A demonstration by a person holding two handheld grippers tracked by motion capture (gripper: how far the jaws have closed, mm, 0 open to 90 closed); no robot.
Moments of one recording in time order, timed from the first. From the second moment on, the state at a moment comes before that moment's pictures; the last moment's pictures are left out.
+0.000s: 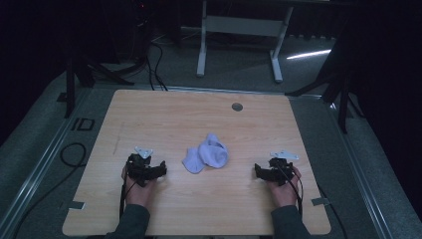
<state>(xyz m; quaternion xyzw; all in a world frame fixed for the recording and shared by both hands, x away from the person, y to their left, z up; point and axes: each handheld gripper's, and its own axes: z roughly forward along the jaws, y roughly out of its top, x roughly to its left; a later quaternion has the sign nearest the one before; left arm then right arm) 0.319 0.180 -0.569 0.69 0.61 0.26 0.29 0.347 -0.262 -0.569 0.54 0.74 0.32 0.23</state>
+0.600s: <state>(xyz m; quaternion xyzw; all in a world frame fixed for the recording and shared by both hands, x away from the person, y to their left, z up) 0.321 0.179 -0.566 0.69 0.61 0.26 0.29 0.347 -0.262 -0.569 0.54 0.74 0.32 0.23</state>
